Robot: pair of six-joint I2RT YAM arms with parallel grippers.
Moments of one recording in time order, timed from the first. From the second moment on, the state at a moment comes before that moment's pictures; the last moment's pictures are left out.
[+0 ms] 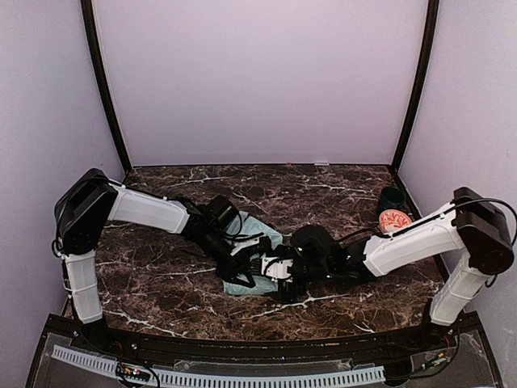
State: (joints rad) left arm -0.78 1.96 1.17 -0.44 0.74 0.49; right arm 1.10 1.62 0.76 0.15 -0.06 -0.53
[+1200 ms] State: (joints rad) left arm -0.77 1.20 0.52 0.22 0.42 0.25; right arm 0.95 1.89 1.05 -0.13 -0.51 -0.27
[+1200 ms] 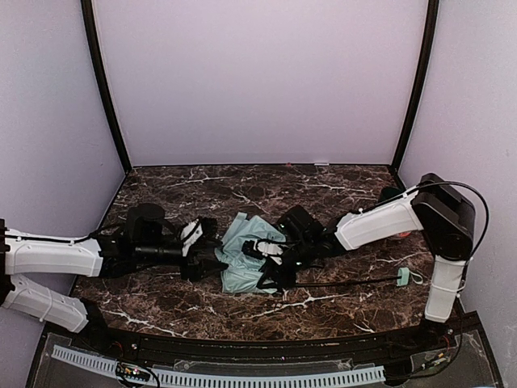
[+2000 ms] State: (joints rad) left arm -1.10 1.68 0.82 -0.11 0.01 0.65; right arm 0.87 2.06 1.22 -0.41 -0.96 -0.20
